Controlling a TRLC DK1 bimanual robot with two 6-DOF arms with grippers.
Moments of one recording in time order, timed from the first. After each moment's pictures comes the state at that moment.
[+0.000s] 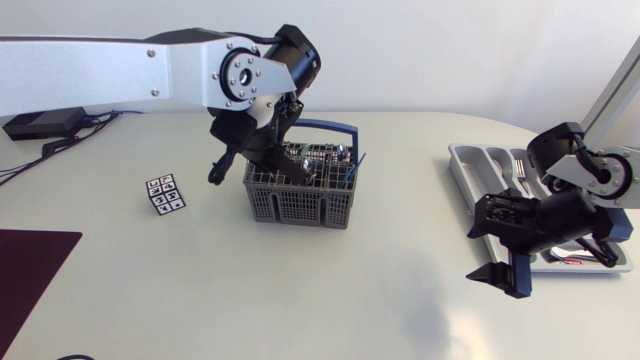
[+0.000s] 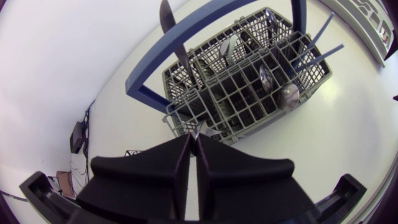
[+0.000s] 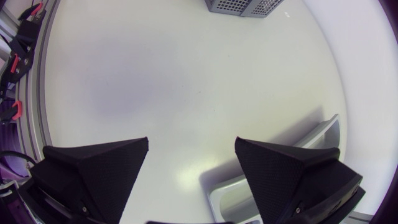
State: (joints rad) left arm -0.64 1.86 1.56 -0.82 -0.52 0.10; right arm -0.02 1.38 0.79 -0.72 -0.23 -1.24
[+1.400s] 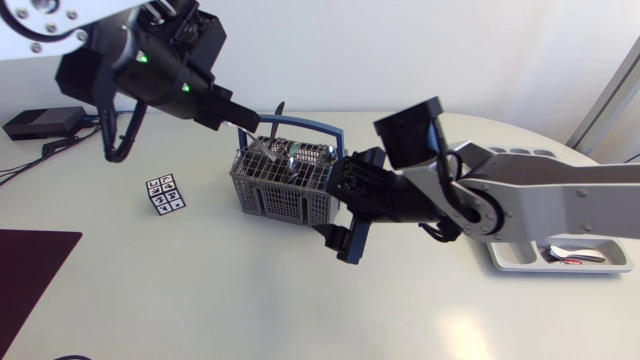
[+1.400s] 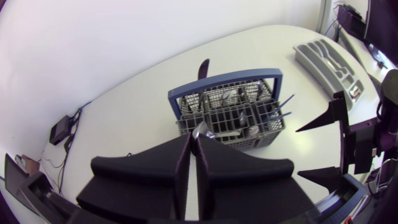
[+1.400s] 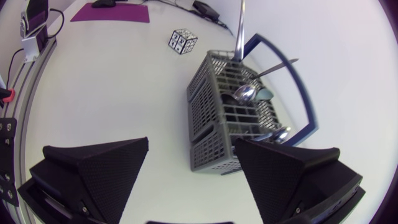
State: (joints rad) left arm -0.52 1.49 1.43 -0.76 -0.27 0.05; right arm 0.66 1.51 0.87 -0.03 -0.16 -0.66
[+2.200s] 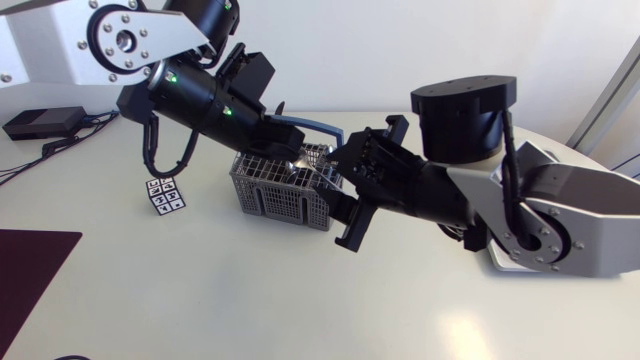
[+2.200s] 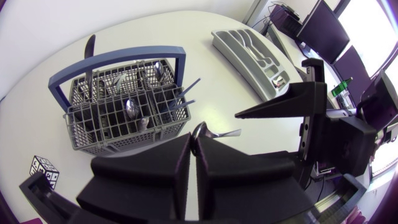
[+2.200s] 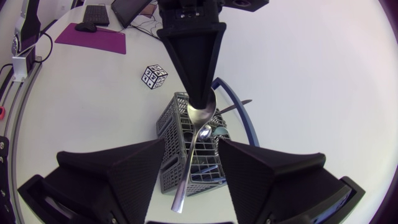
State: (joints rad) left arm -0.52 1.61 1.42 -0.71 0.31 -0.03; right arm 0.71 1.35 0.80 0.13 -0.06 -0.64
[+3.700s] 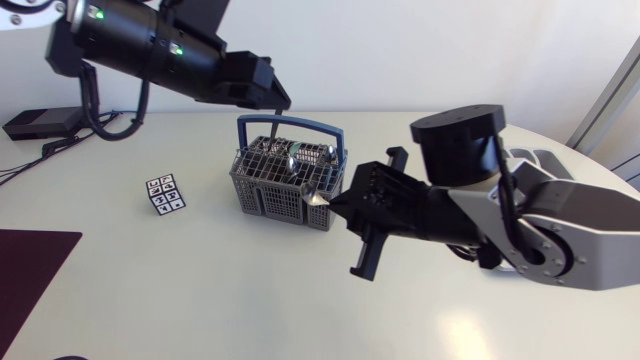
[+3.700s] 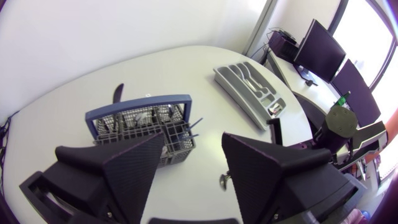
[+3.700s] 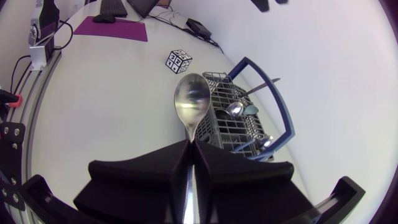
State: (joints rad) left arm -0.45 1.49 1.50 -0.72 0.30 -0.01; right arm 0.67 1.31 0.73 0.03 -0.17 -0.63
